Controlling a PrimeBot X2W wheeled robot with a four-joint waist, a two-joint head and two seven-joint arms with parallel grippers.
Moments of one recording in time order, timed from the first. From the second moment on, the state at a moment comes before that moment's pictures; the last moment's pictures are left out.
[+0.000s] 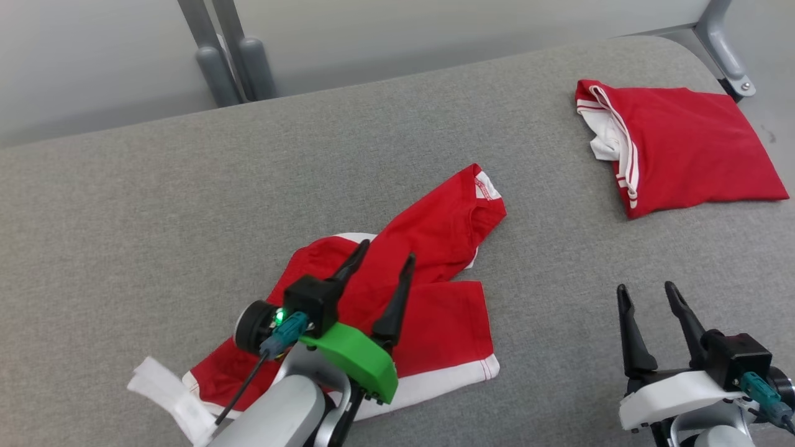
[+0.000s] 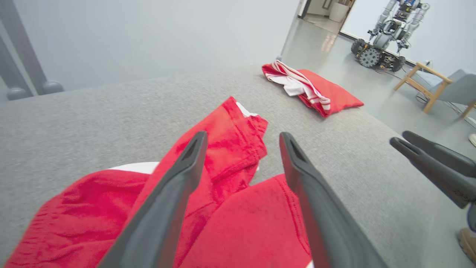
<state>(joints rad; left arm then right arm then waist) -0.41 0.20 -0.84 0.24 -0.65 0.16 -0.16 0.01 -0.07 -0.03 0.18 0.15 0.13 -0.26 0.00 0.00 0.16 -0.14</state>
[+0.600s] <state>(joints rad) 0.01 0.31 -0.39 0.09 -0.49 0.18 -0.26 0.08 -0.13 -0.07 0.12 0.13 0.13 -0.26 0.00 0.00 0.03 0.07</state>
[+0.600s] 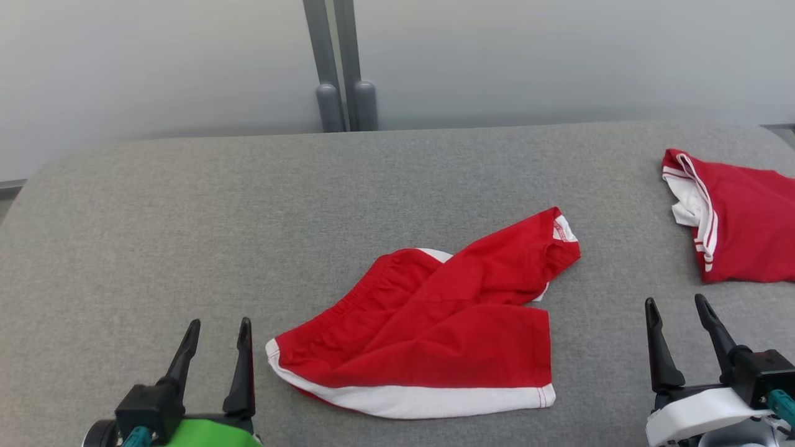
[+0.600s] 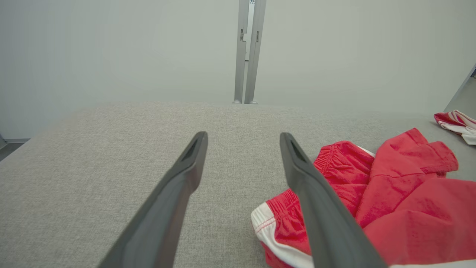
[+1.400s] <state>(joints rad) 0.17 0.12 -0.06 0.12 -0.26 -0.12 -0.26 0.15 -0.09 -0.01 0.14 0.11 0.13 -0.26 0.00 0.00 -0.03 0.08</state>
